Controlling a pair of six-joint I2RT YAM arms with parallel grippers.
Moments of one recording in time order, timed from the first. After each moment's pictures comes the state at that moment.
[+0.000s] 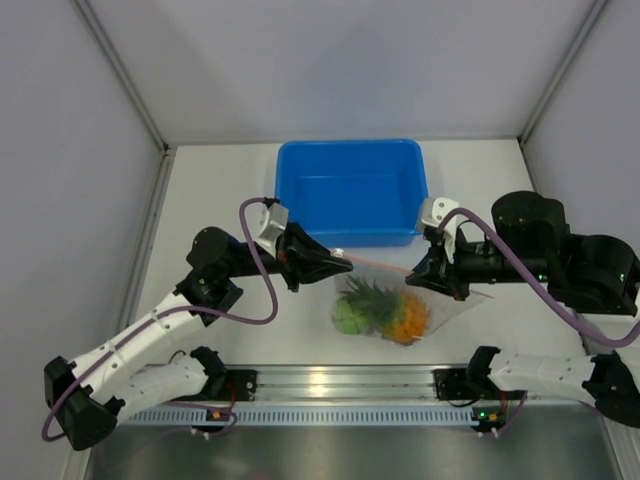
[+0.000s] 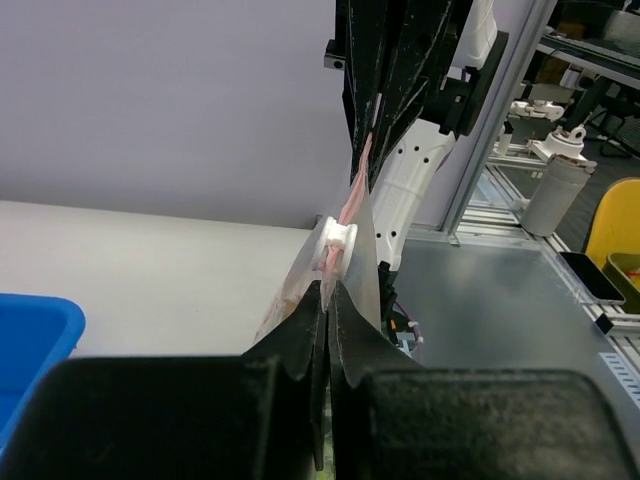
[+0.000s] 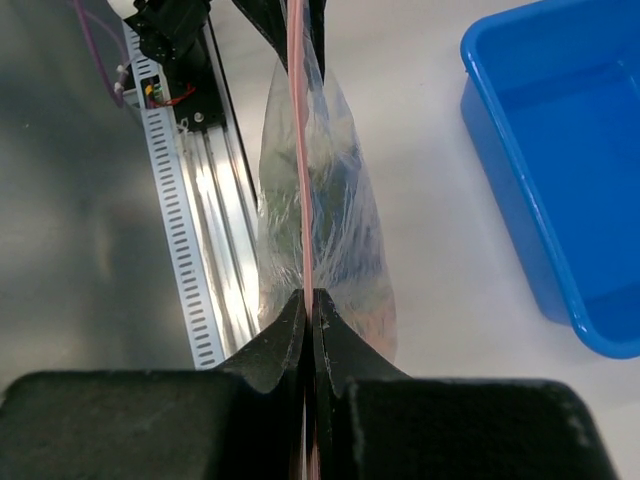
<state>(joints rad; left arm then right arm) -0.78 0.93 0.82 0.48 0.80 -0.41 0.98 1.00 1.70 -1.22 -0.27 -0.16</state>
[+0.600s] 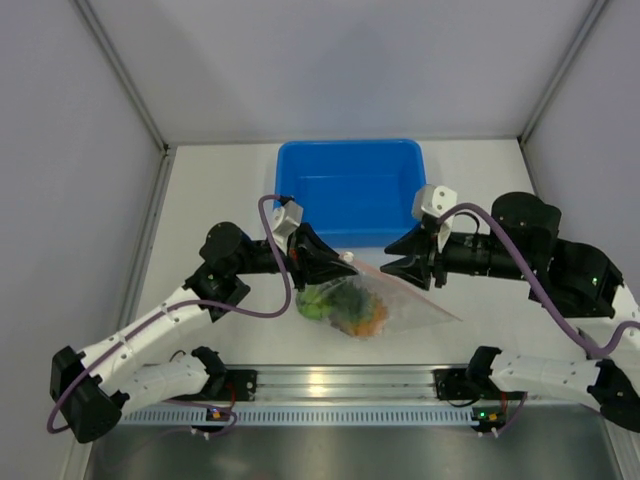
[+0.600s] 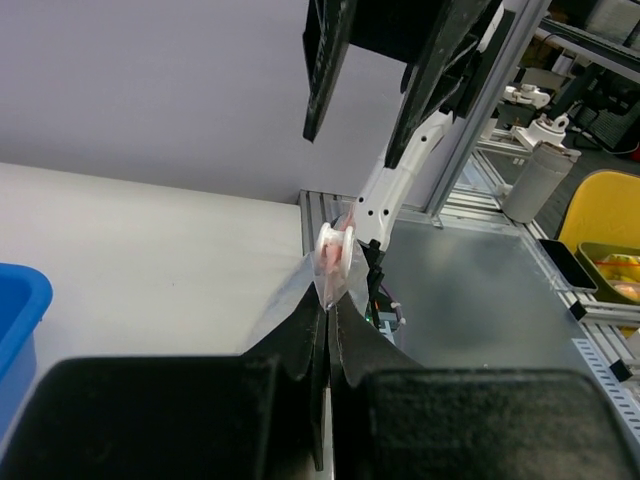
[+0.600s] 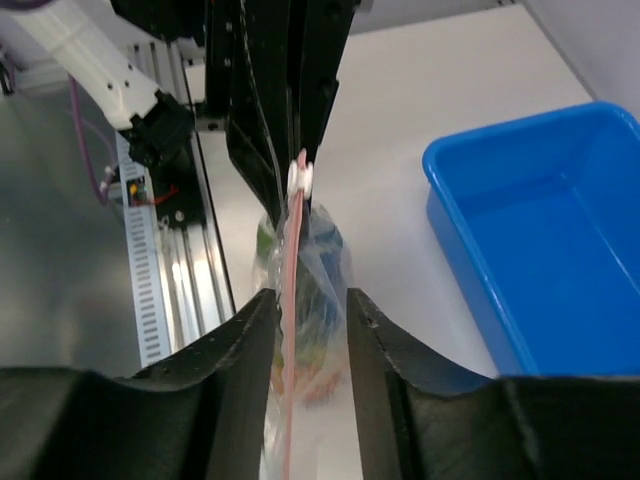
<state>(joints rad) -0.79 0.99 0.82 0.46 0.83 -0.44 0.98 0.93 1.51 -0.88 -0.27 -0.14</state>
